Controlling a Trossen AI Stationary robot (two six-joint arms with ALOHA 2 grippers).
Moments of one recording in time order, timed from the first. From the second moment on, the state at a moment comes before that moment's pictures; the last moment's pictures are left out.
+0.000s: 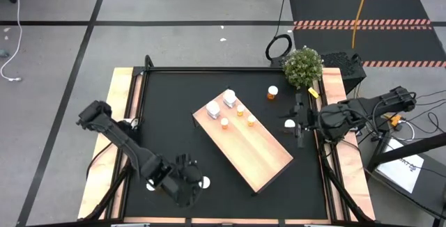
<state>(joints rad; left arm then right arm) -0.66 1.70 1.51 -0.88 -0.25 -0.81 0.33 0.74 0.81 -0.47 0.37 0.04</state>
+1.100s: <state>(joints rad) -0.80 1.96 1.59 -1.12 -0.05 -1.13 0.33 0.73 0.81 -0.44 0.31 -0.04</state>
